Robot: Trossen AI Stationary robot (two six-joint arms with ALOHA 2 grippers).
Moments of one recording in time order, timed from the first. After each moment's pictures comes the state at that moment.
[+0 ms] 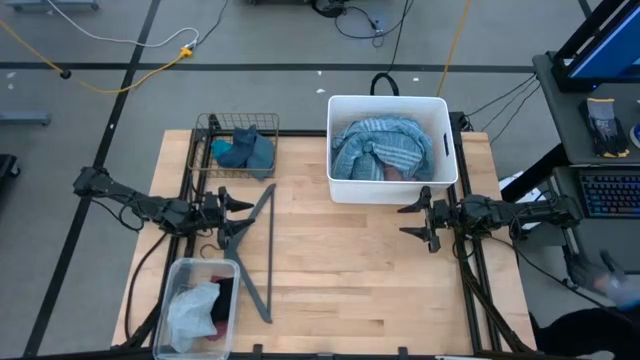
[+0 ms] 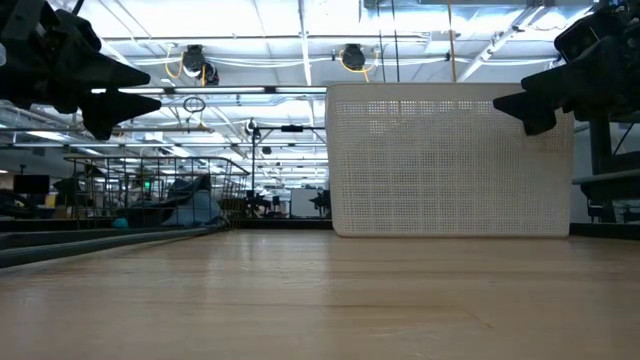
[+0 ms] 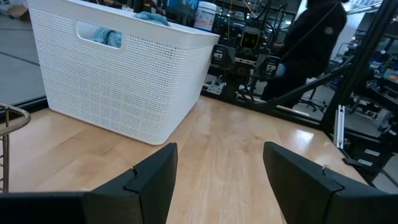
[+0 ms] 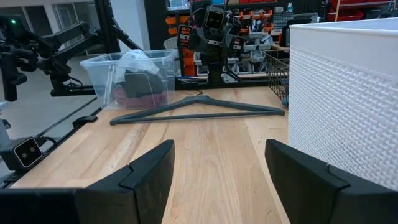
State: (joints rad) left arm -0.36 0.28 0.01 0.24 -0.50 -0.27; right arm 0.10 0.09 0.01 0.01 0.05 0.08
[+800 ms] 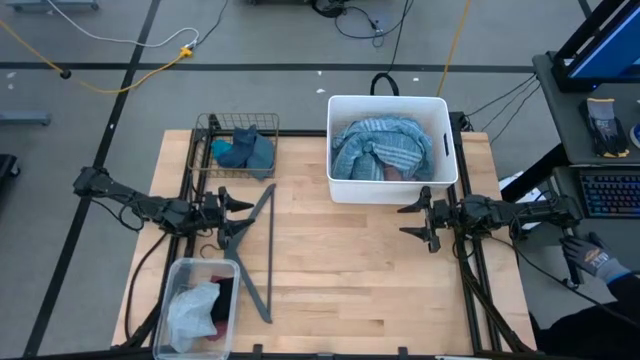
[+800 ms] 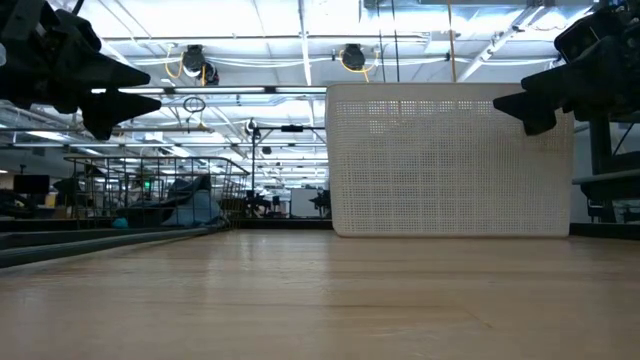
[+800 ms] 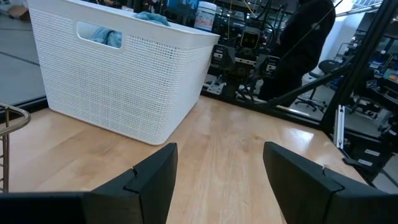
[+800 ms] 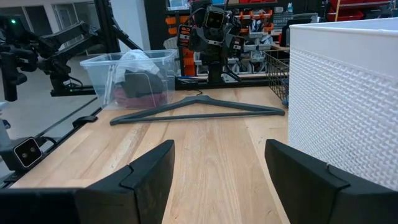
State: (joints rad) left arm -0.36 0.28 0.01 0.24 -0.50 -0.27; right arm 0.10 0.09 0.01 0.01 0.05 0.08
